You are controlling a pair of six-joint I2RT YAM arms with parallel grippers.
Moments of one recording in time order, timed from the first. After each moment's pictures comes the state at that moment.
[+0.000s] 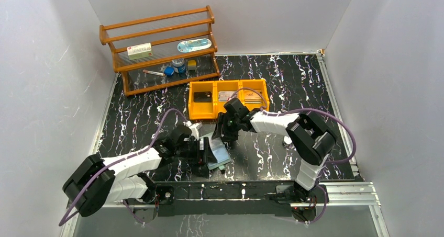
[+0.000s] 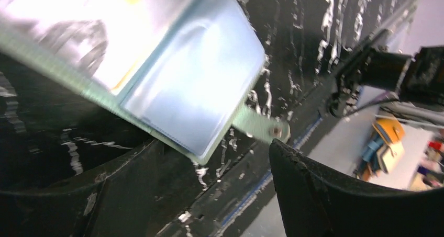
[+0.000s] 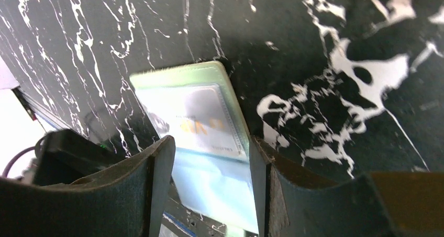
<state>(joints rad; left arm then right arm) -0.73 1.14 0.37 -0.05 0.36 -0.75 0.82 1.76 0.98 -0.20 -0.26 0.93</state>
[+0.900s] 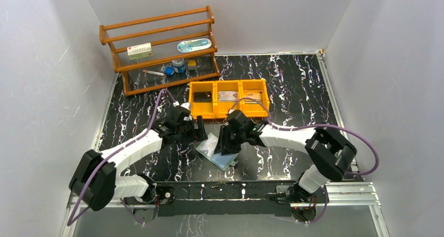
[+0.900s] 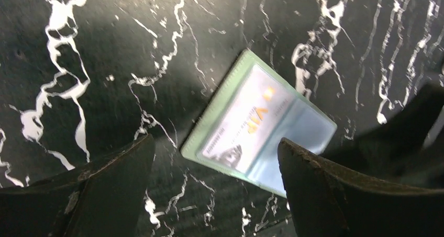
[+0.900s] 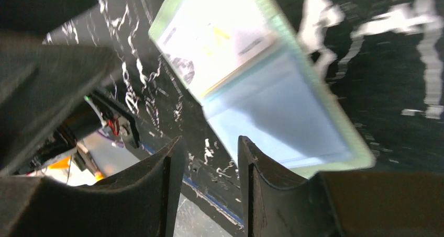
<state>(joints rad) -0.64 1.19 0.65 -0.36 0.04 -0.67 0.91 1.54 0.82 -0.21 -0.28 0.95</state>
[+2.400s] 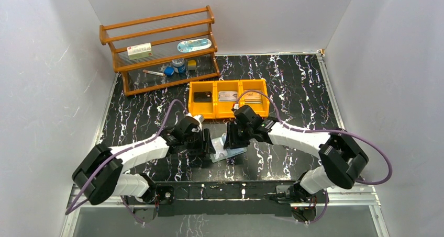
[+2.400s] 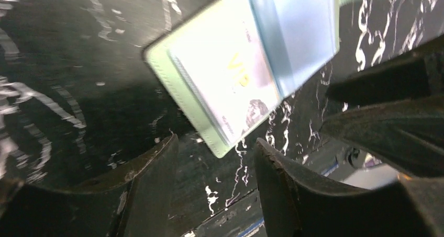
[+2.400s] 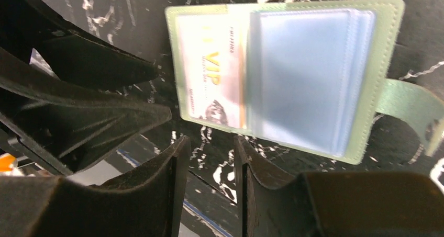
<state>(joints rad) -0.75 1.31 0.55 -0.17 0.25 -0.76 0.87 1.45 0.83 -0.34 -0.23 0.73</state>
